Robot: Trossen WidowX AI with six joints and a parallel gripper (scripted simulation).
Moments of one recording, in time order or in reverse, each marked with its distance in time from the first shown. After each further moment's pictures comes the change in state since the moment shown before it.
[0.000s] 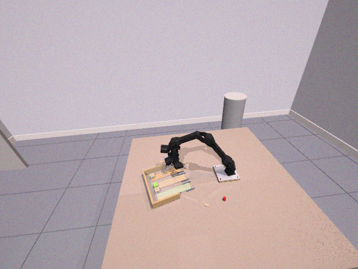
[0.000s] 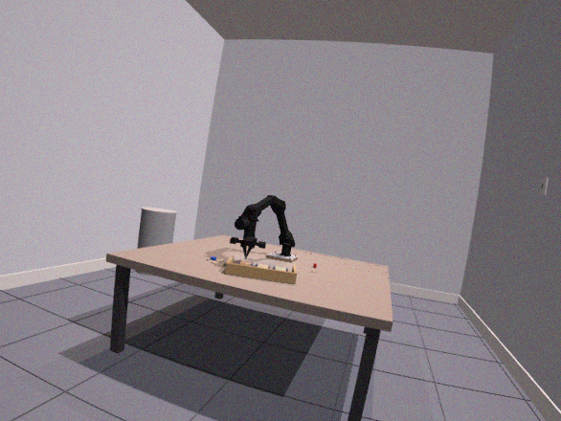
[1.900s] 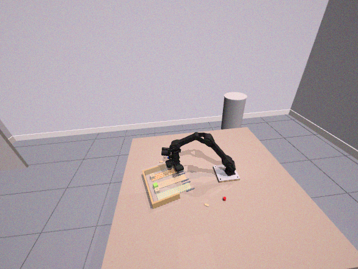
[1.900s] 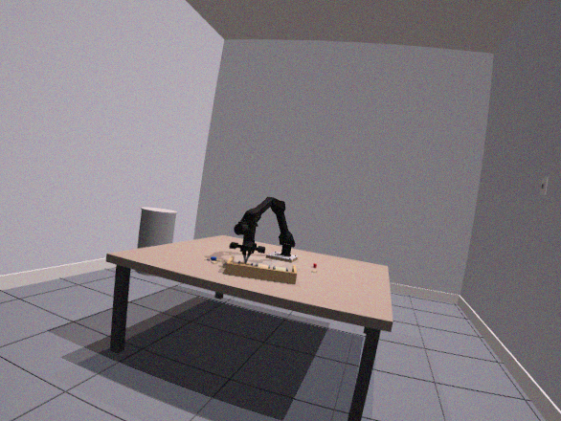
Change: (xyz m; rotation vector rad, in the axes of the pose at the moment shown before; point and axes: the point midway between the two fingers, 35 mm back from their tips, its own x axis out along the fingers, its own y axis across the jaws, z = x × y) arm 0.027 0.001 -0.005 0.000 0.006 0.003
